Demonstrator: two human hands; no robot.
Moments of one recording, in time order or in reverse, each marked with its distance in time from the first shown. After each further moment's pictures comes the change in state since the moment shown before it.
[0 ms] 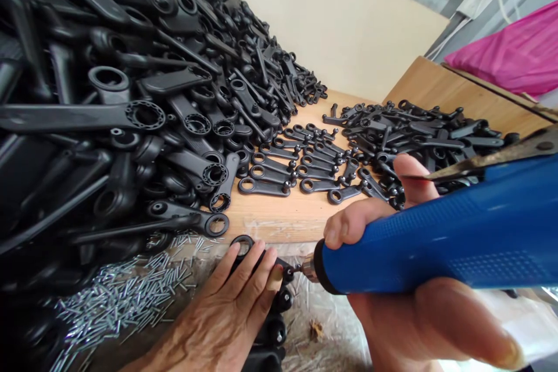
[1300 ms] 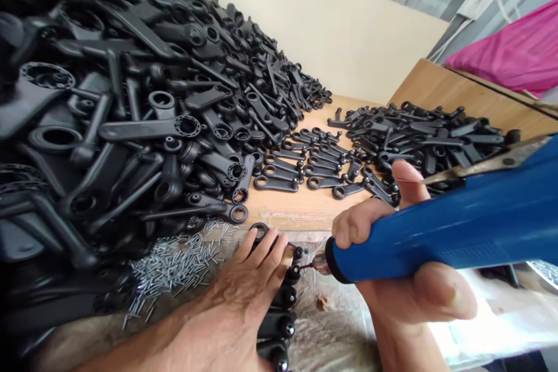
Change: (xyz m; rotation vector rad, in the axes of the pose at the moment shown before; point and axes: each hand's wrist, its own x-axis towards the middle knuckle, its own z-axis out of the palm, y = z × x) left_hand 0.007 -0.005 0.026 -0.005 0.107 -0.031; right_hand -0.003 -0.007 -0.010 0.121 -0.109 -0.003
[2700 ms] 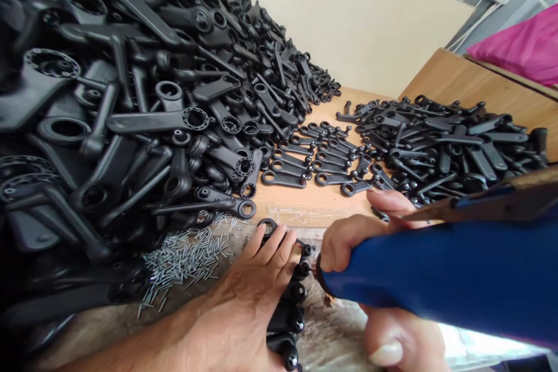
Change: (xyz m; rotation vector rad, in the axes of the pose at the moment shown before) left_hand -0.009 0.014 -0.031 -0.081 -0.073 0.006; right_hand -0.017 0.011 -0.005 -0.117 -0.288 -0.091
